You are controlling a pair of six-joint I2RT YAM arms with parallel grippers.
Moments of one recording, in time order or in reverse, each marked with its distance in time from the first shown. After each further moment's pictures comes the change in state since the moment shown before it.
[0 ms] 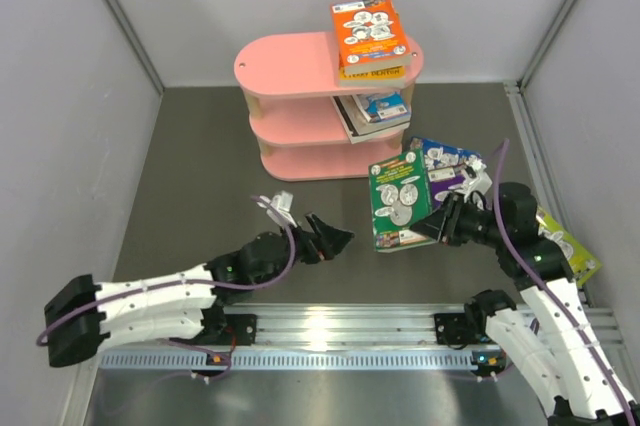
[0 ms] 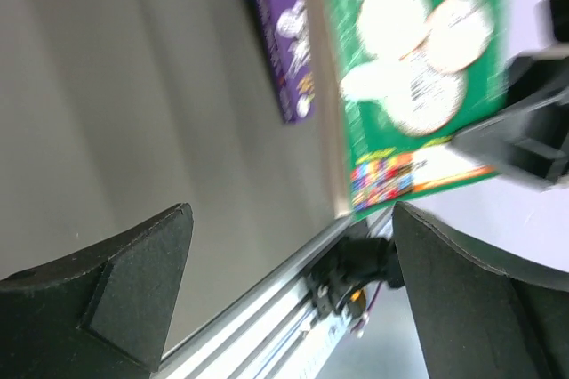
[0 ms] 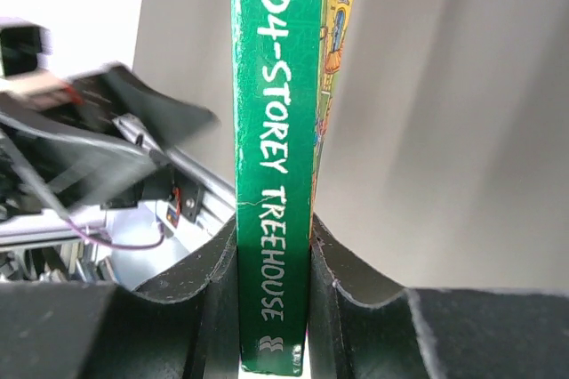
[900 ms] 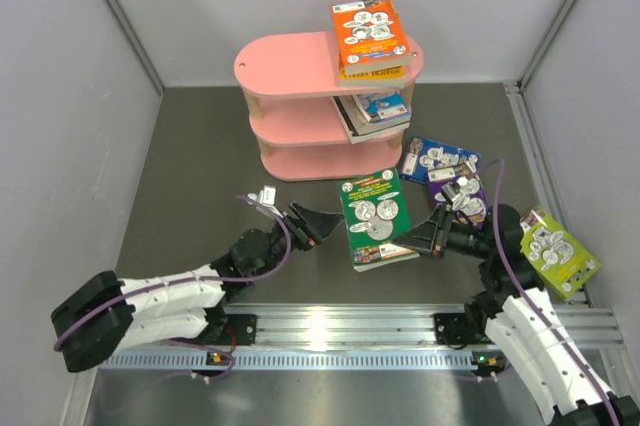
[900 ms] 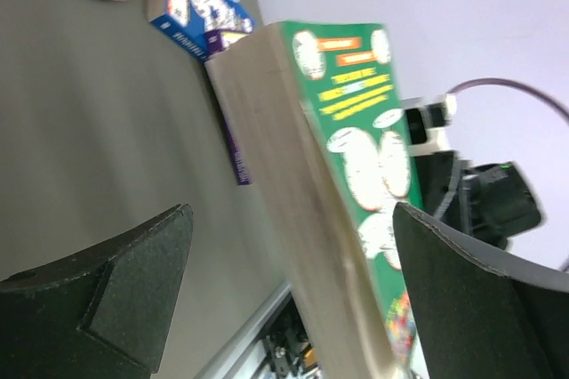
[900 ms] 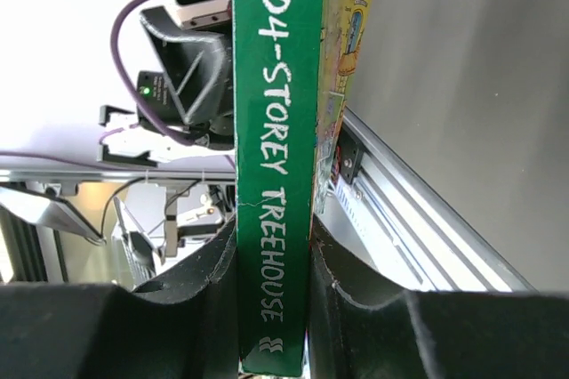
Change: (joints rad) left arm 0.172 0.081 -0.153 0.457 0.104 -0.065; right arm -0.001 -0.110 -0.386 0.615 -0.381 0.596
